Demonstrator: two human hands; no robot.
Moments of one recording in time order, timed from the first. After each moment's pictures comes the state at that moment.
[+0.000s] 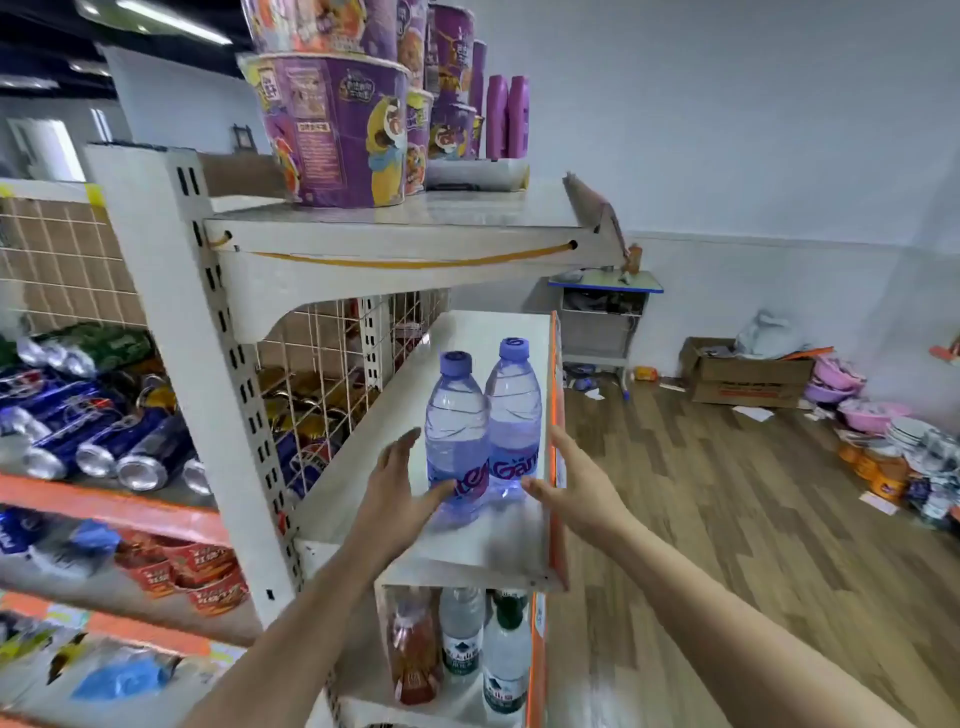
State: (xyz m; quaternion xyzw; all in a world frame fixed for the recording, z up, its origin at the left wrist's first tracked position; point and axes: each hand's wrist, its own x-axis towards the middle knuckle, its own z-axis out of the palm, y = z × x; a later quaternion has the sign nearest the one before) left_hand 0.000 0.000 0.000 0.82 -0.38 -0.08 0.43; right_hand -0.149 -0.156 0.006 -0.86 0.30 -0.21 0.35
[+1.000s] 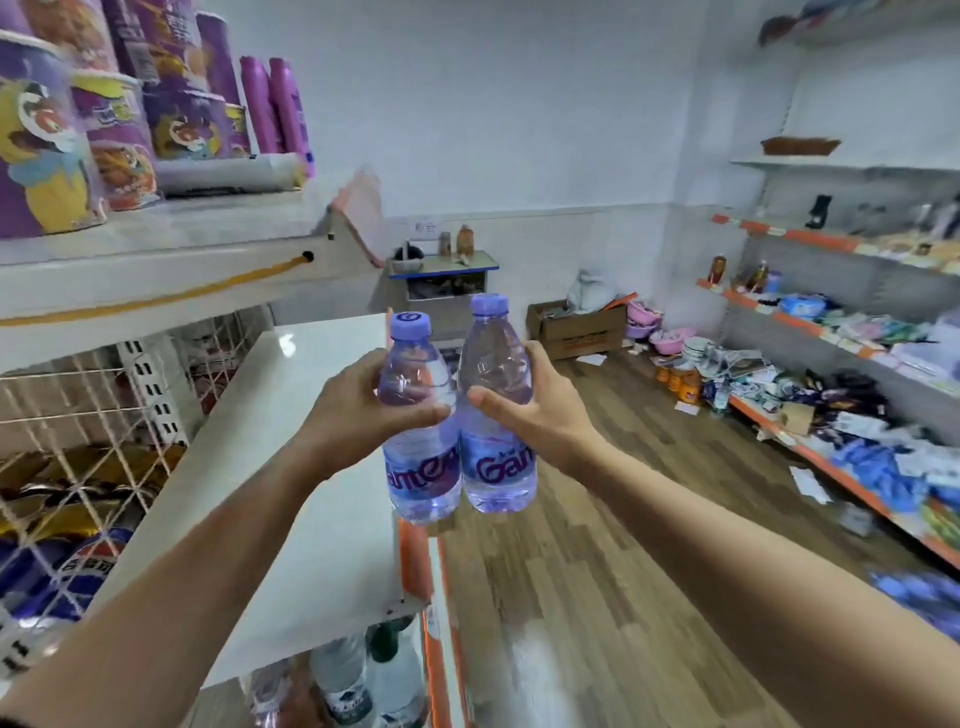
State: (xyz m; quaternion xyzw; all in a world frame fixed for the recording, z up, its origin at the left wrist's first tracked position) left_hand -0.059 -0.113 0.099 0.66 -0.58 -0.20 0.45; right_hand -0.245 -0.193 0.086 -0.77 0.39 -0.37 0.33
